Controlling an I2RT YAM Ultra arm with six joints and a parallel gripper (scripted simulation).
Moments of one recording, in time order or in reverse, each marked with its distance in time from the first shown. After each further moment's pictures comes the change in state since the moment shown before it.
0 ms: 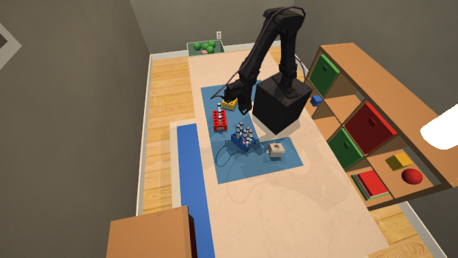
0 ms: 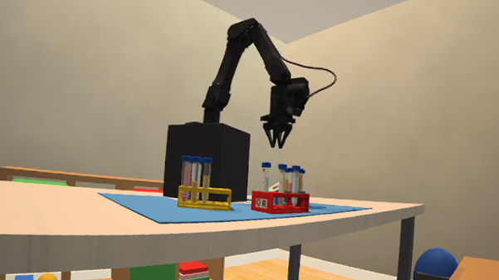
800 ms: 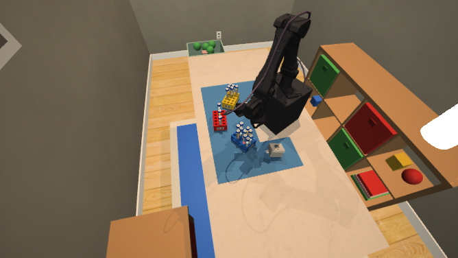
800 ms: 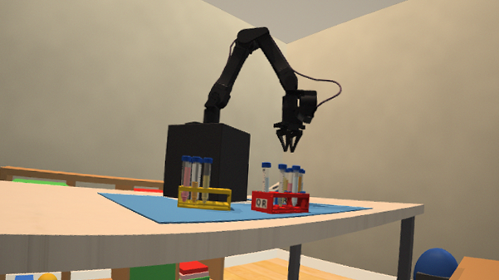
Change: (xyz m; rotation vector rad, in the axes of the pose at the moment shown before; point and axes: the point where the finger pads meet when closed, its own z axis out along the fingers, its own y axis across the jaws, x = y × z) arm 0.052 0.093 0.001 -0.014 -0.011 -0.001
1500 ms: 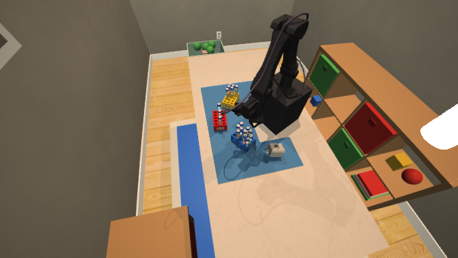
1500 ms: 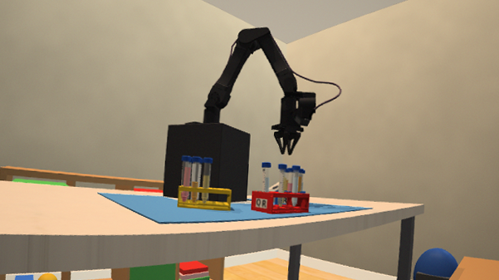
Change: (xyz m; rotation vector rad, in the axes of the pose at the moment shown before) arm -0.003 -0.014 0.010 0.019 0.014 0.041
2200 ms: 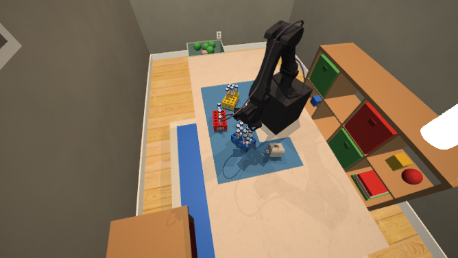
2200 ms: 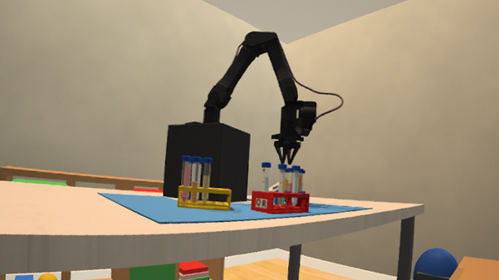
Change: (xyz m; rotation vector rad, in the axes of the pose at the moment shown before) arm -0.002 0.000 0.034 0.006 0.005 -0.002
